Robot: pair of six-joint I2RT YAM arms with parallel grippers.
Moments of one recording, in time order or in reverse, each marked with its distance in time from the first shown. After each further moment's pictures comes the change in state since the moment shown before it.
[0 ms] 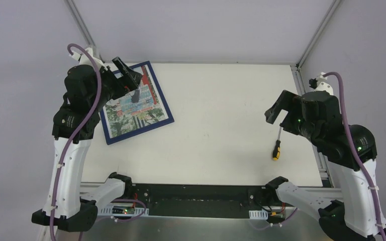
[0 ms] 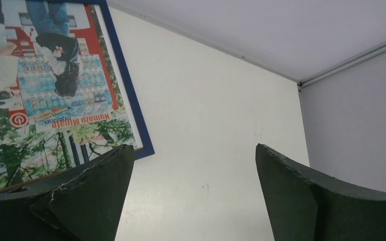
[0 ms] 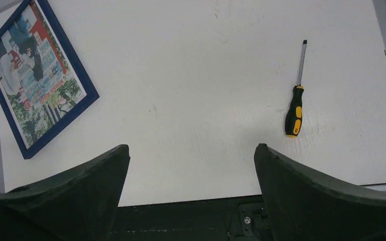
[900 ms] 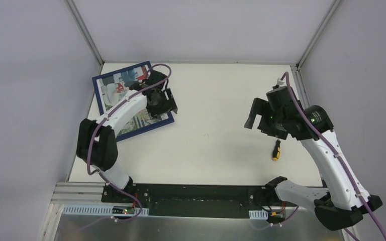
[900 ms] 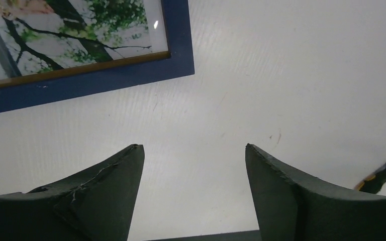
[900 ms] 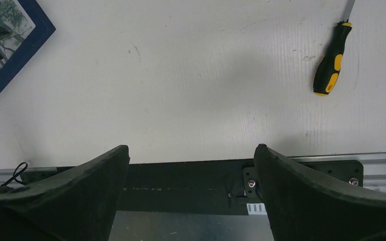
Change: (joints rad) left arm -0.170 0.585 -0.245 0.005 0.063 -0.187; right arm -0.002 0.101 -0.239 0.038 -0.181 0.041
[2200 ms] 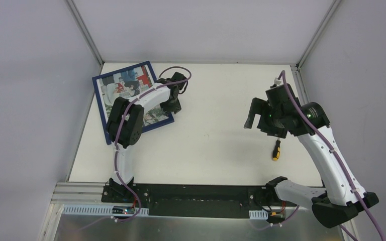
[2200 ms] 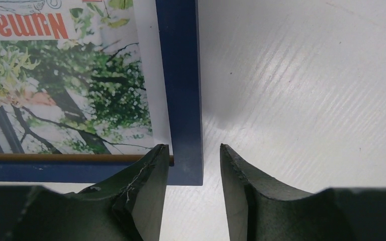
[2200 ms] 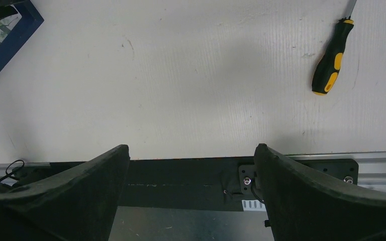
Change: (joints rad) left arm -0.116 0.455 0.271 -0.029 -0.372 -0.018; right arm -0.045 0.040 -0.019 0.007 -0.063 -0.055
